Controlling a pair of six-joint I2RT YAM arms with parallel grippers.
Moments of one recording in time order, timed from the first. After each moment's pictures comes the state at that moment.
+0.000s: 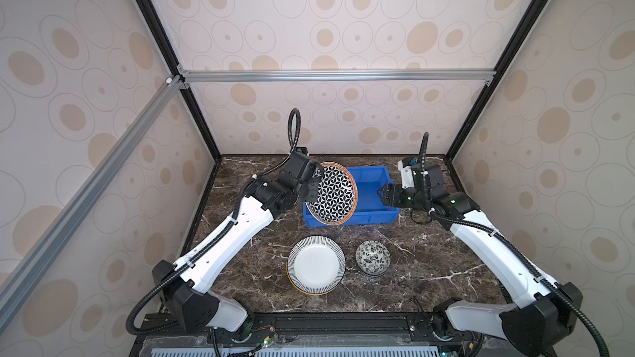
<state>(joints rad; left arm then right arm) -0.64 1.47 1.57 -0.89 -0.30 -0.43 0.37 1.25 1.20 -0.64 -0.06 0.37</state>
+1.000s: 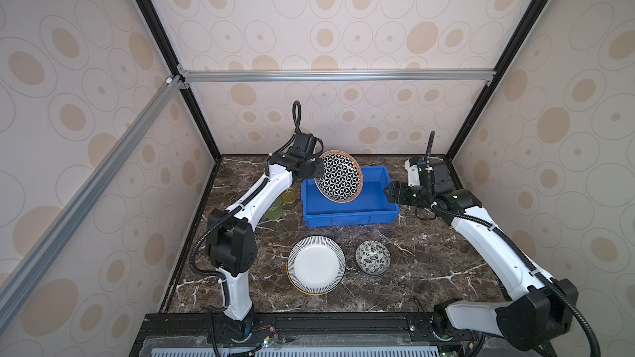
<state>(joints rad) -0.44 1.89 1.79 -0.70 0.01 -0.37 0.29 1.29 1.20 -0.65 -0.10 0.37</state>
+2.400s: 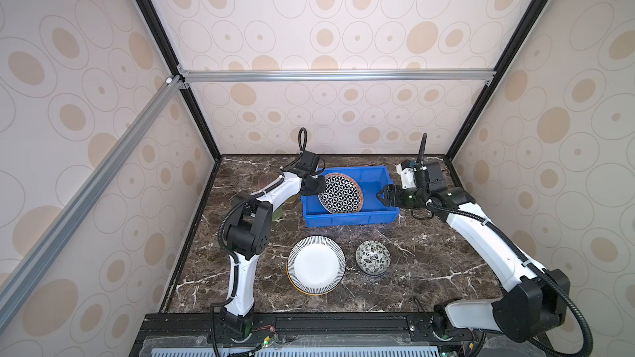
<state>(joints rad) -0.42 2.10 1.69 -0.56 0.12 -0.45 0.29 1.34 1.20 -0.66 -0.25 0.38</state>
